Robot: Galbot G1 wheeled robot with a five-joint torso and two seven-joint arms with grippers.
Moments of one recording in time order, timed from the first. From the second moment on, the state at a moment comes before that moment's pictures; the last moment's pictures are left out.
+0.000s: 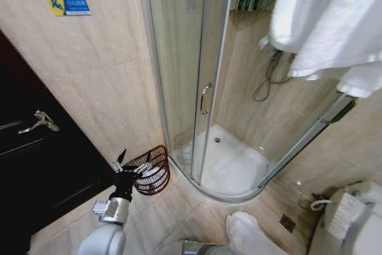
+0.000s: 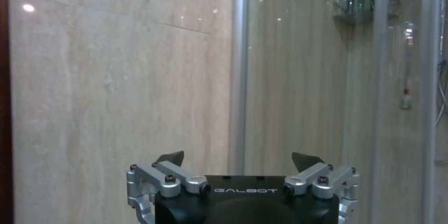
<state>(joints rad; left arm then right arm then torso) 1.82 -1.54 -0.65 -2.36 -0.12 -0.03 0.08 -0.94 0.38 1.38 2.16 1.19 -0.10 0.09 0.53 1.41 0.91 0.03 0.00</state>
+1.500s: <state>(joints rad) 1.82 -1.54 -0.65 -2.36 -0.12 -0.03 0.08 -0.95 0.27 1.32 1.95 1.06 0.04 0.12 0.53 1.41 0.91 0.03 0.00</state>
